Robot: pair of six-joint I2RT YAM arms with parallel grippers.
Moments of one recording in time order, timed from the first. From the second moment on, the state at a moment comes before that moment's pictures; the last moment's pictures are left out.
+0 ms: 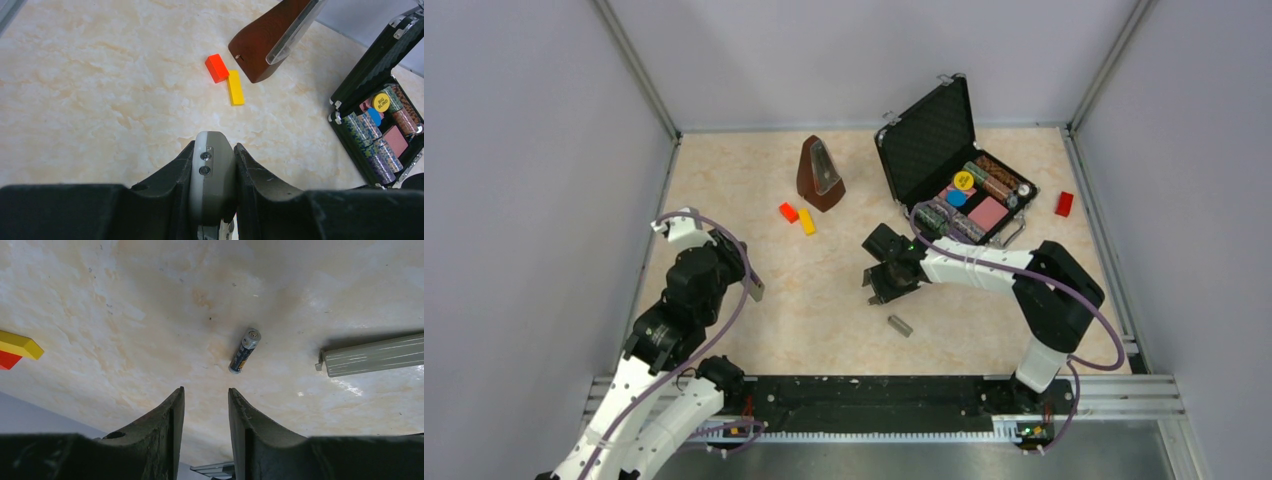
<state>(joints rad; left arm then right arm) -0.47 0.56 0.80 -0.62 -0.48 -0.60 0.89 1.71 1.09 -0.62 0.07 2.01</state>
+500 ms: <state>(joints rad) -0.47 0.54 0.79 -0.61 -0.50 -0.60 0.90 1.75 1.09 -0.66 0.08 2.05</state>
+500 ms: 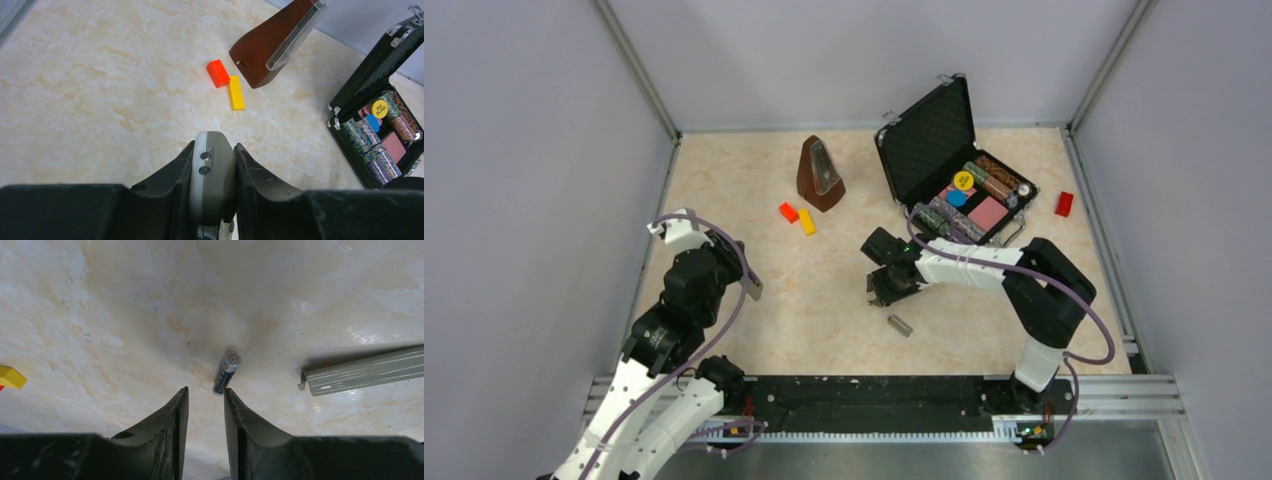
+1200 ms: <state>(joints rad) -0.47 0.53 0.79 -0.61 -0.52 -0.60 0.90 1.76 1.09 -0.68 0.08 2.07</state>
